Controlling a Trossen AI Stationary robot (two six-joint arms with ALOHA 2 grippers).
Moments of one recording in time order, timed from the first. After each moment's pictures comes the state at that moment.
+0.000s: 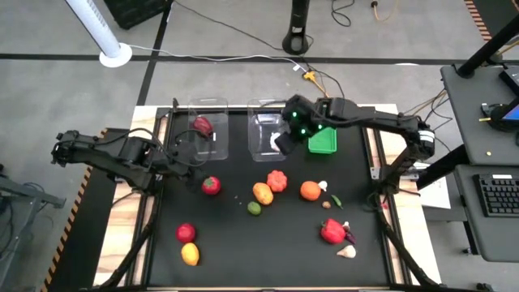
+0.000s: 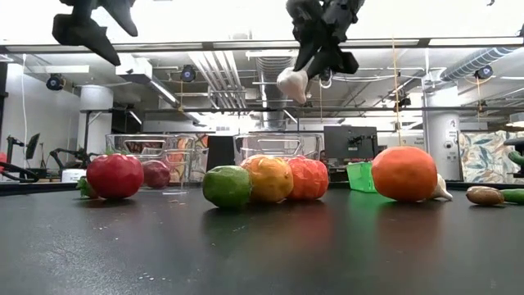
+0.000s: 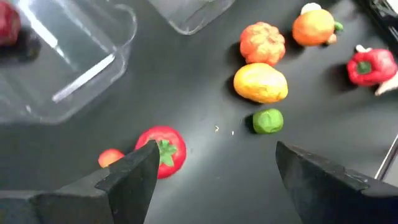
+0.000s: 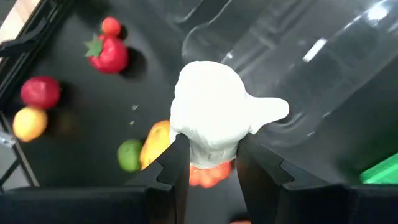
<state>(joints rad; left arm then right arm) -0.20 0.99 1.08 -1.07 -0.29 -1.04 -0.32 1.63 1.59 -0.94 -0.15 0.53</state>
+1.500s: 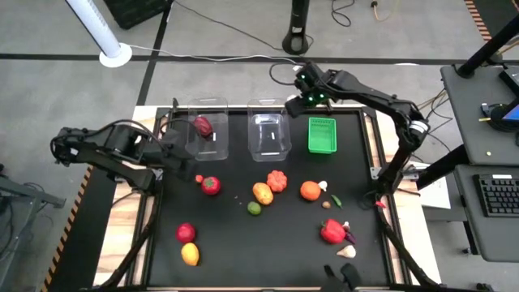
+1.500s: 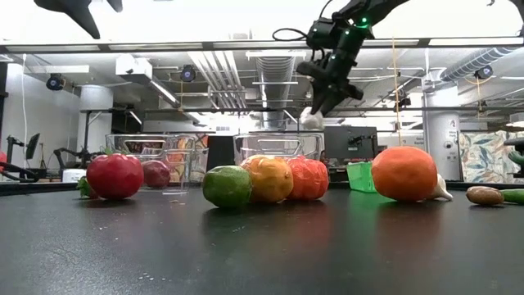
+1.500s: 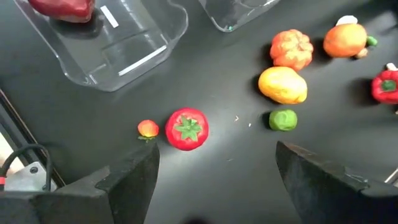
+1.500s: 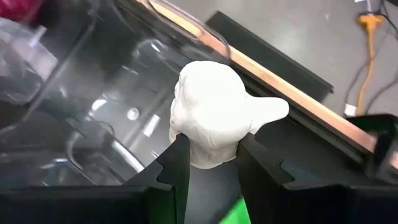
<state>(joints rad) -0.20 1.09 1.38 -1.44 -0.30 -1.21 -0.67 1.73 1.60 -0.87 -0.01 0.27</state>
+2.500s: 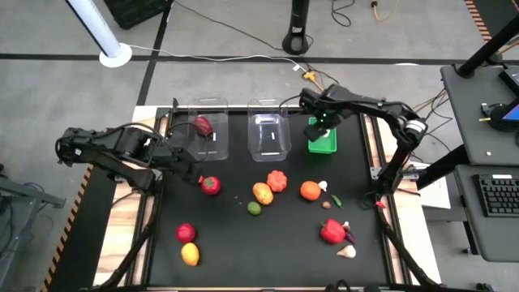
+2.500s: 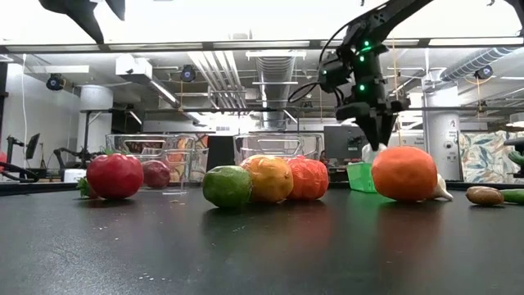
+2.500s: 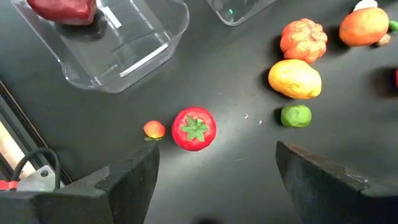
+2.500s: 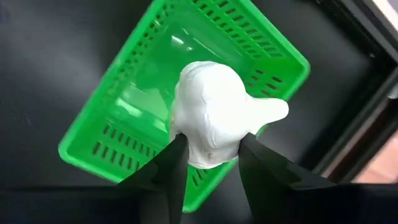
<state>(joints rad) -0.20 1.14 1.38 -1.45 -0.31 -1.18 -0.66 1.75 1.38 -1.21 0.17 0.36</state>
